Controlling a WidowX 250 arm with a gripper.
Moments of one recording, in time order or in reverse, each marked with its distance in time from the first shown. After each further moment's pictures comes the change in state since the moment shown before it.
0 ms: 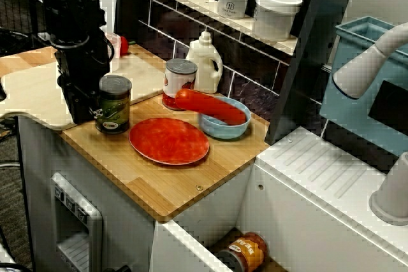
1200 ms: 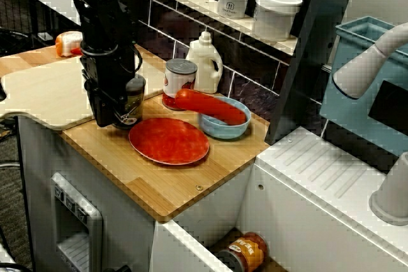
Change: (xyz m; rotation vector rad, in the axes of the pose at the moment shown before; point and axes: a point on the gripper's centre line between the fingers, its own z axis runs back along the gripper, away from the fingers) arm 0.025 -0.007 -0.011 0.019 0.008 0.009
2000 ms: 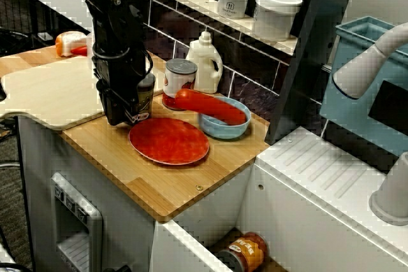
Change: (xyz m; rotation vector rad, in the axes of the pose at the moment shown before) arm 0.013 0.001 -0.008 0.039 -0.029 -0.012
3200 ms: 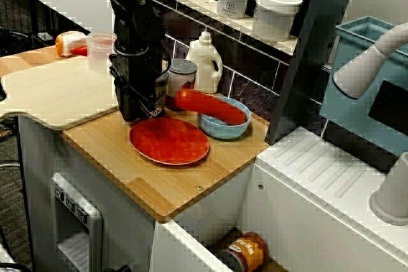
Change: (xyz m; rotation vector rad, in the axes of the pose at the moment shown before) arm 0.022 0.004 -0.007 -0.002 0.040 0.017
